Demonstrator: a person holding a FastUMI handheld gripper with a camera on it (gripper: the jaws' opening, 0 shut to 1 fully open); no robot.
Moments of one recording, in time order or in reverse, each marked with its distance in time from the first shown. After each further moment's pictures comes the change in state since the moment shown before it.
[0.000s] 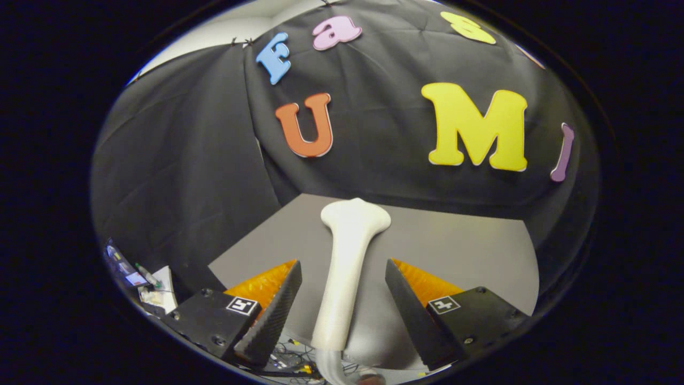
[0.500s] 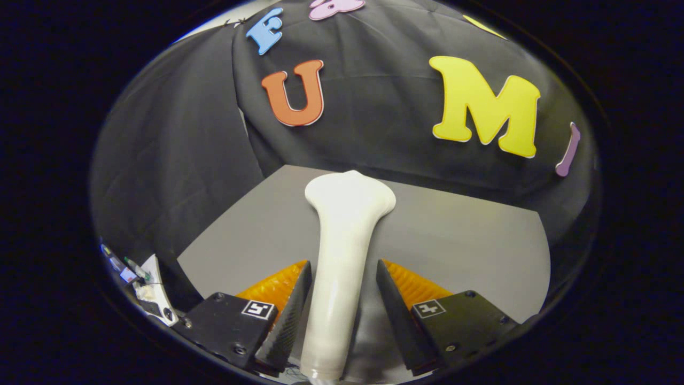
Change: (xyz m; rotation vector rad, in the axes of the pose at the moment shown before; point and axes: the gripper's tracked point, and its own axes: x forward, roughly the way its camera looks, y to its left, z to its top) arm 0.047 0.000 -0.013 -0.021 0.141 -0.046
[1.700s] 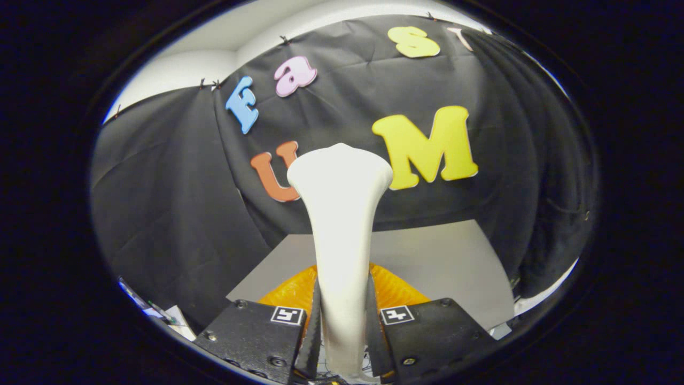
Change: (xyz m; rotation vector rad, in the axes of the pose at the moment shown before) arm -0.186 -0.038 0.008 0.226 -0.436 -0.038
